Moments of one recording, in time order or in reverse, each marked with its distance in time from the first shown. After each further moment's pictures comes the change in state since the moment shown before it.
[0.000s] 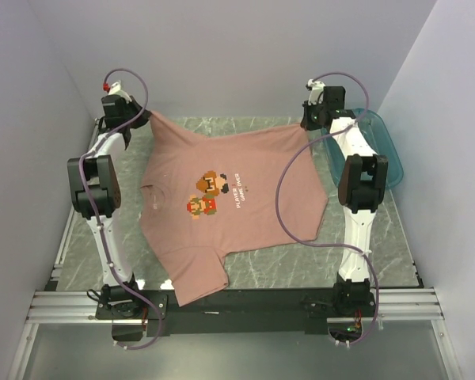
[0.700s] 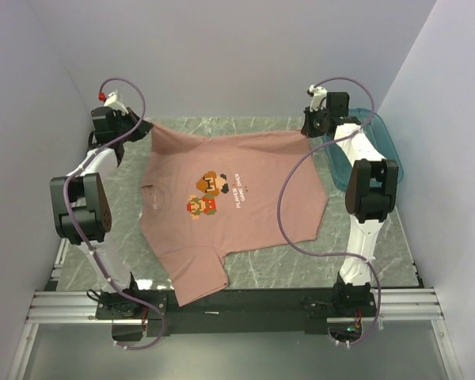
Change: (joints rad) left arm 0.018 -0.356 -0.412 0.047 0.156 0.020; right arm -0.001 -0.195 -0.277 0.060 -0.043 -0.010
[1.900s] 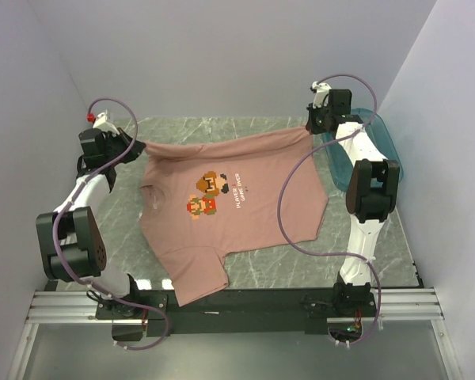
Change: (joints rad) left arm 0.050 -0.335 -0.351 -0.019 0.007 0.016; right arm -0.009 -0.006 0.018 0.012 0.070 -0.016
